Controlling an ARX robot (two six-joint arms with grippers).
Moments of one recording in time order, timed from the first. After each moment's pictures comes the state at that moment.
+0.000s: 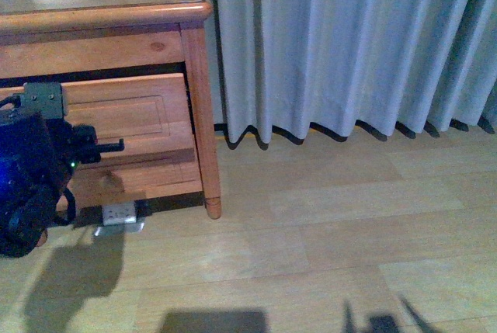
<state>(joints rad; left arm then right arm) 0.01 2.60 1.34 1.17 -0.20 0.09 0.00 0.00 0.01 0.00 0.00 0.00</state>
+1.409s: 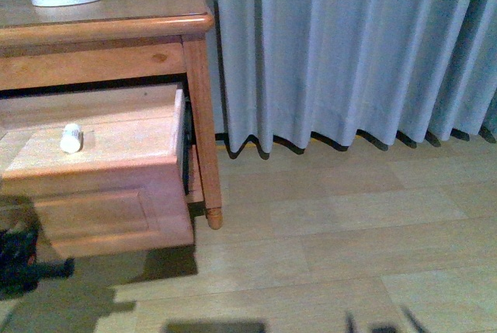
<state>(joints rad) 0.00 2.16 0.46 1.30 -0.12 0.12 0.00 0.00 0.01 0.00 0.00 0.00</state>
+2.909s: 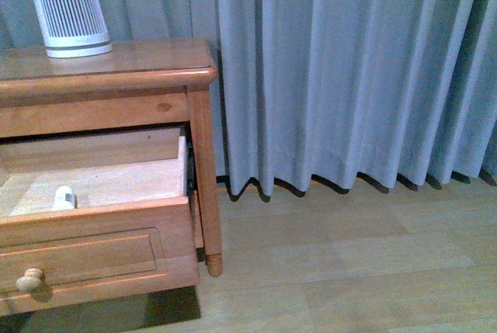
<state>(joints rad) -0.05 0.50 0.41 -0.01 -0.19 0.14 0.00 0.00 0.01 0.00 0.00 0.00</state>
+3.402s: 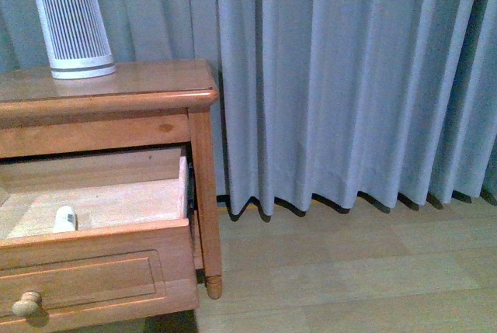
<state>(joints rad) -0.01 0.23 0.12 0.10 0.00 0.01 0.00 0.00 0.01 0.00 0.00 0.00</state>
